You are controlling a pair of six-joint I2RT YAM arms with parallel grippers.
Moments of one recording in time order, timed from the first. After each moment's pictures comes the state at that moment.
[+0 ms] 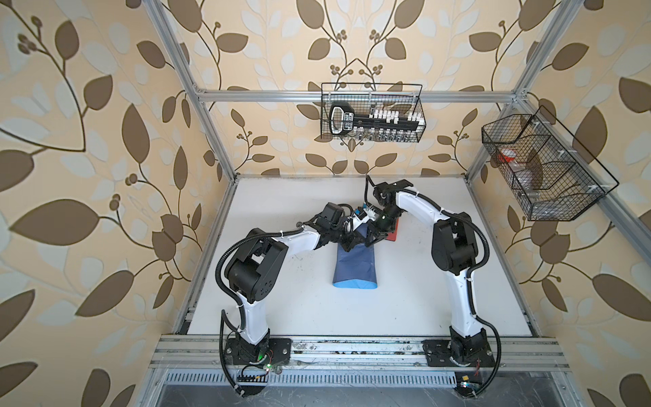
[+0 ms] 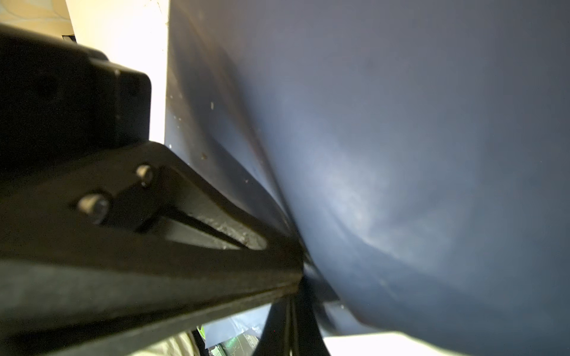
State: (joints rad) left arm -0.54 1.87 1.13 -0.02 0.60 0.17; right arm 0.38 2.25 1.92 -1.36 -0.57 -0.20
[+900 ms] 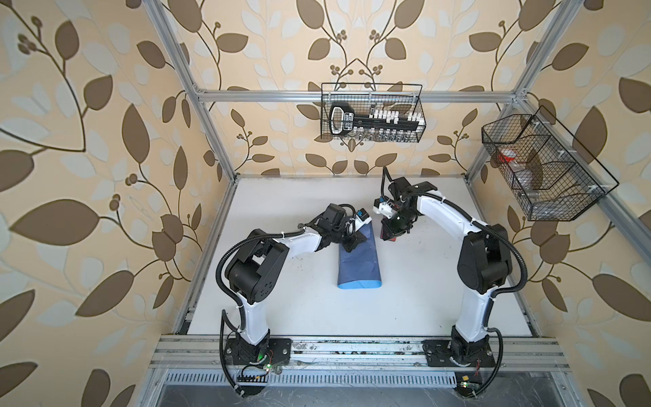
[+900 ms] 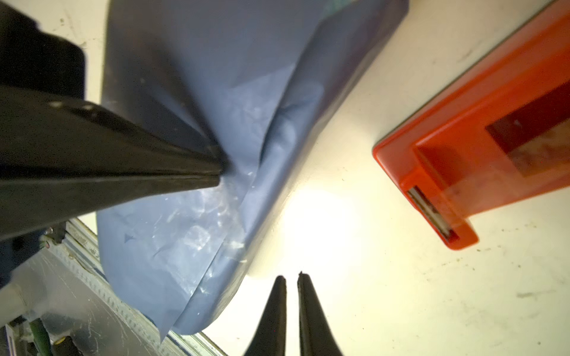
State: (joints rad) left arm -0.56 1.87 1.12 0.02 0.55 0.21; right arm 0.34 1.93 1.65 -1.14 -0.34 -0.10
